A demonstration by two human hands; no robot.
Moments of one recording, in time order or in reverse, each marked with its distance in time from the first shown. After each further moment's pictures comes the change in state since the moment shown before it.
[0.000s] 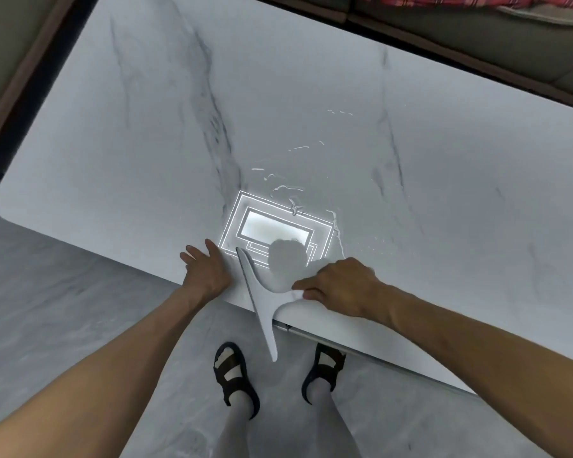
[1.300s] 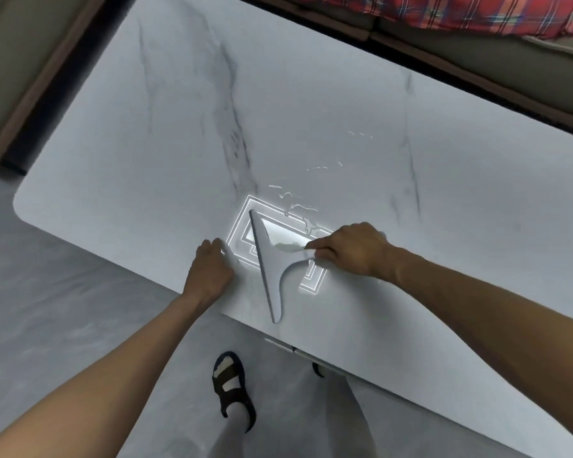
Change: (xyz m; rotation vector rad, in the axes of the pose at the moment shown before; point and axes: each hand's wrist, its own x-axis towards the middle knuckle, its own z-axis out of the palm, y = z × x) left_hand 0.010 0.000 -0.035 -0.267 0.183 0.102; right_hand 0.058 0.049 -0.079 -0.071 0.071 0.080
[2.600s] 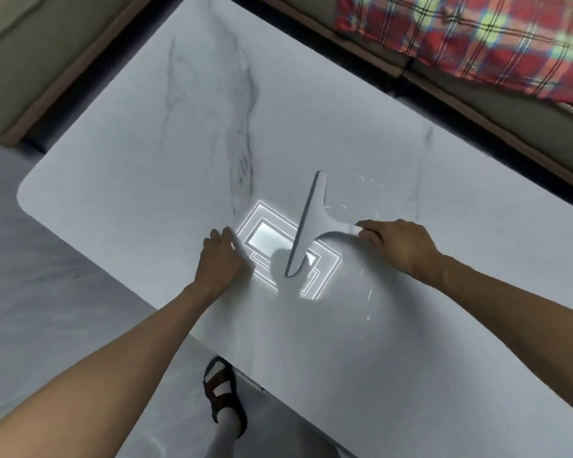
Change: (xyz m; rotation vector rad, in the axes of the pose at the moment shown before) left_hand 0.052 0.065 -0.011 -0.159 0.061 -0.102; right_hand 0.023 0.120 -0.059 0.078 0.138 0.220
